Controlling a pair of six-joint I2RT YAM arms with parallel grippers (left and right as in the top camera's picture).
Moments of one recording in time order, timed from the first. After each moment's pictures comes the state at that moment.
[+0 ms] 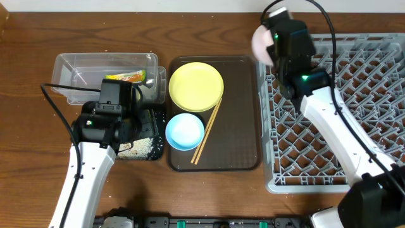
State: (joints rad) left arm -0.11 1.20 1.04 -1.03 0.10 -0.33; right arm 0.32 1.65 1.35 -0.22 0.59 -0.40
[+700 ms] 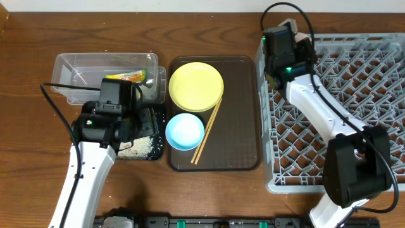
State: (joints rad) left arm -0.11 1.21 1.04 -1.01 0.10 -0.33; right arm 0.32 1.86 1.37 -0.31 0.93 -0.40
